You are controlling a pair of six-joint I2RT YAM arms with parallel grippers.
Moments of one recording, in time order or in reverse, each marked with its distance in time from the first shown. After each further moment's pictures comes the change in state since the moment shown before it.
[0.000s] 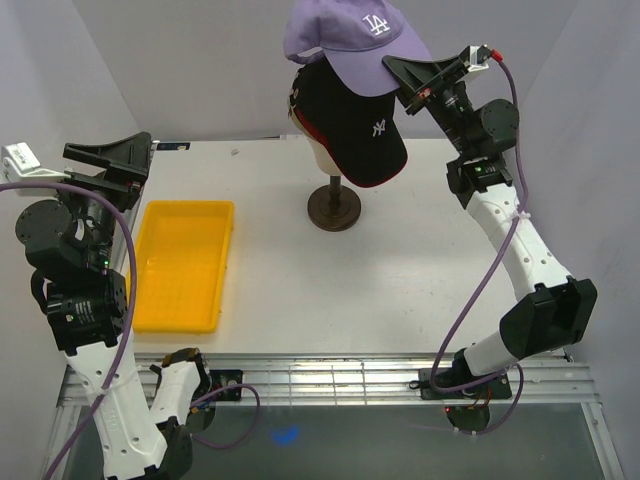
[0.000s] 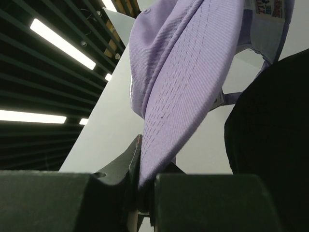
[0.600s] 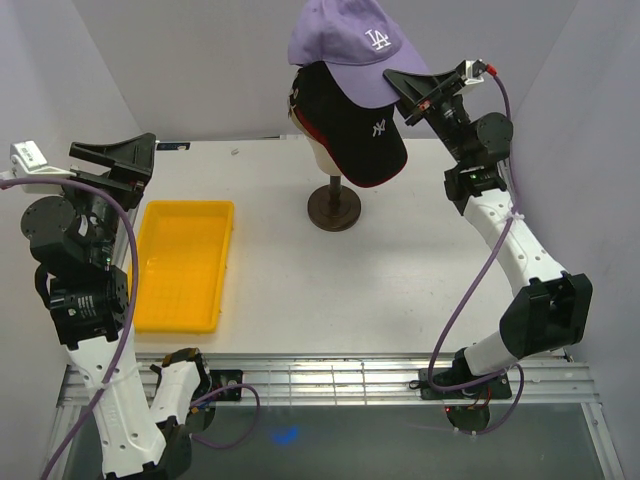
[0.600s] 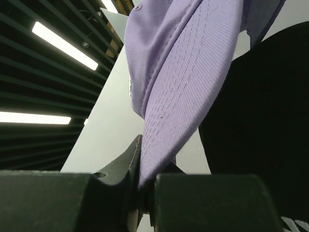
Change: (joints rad) left arm -0.007 0.004 -0.031 0.018 0.016 -0.003; right arm -0.029 0.002 -0.129 0.132 -0.027 0.053
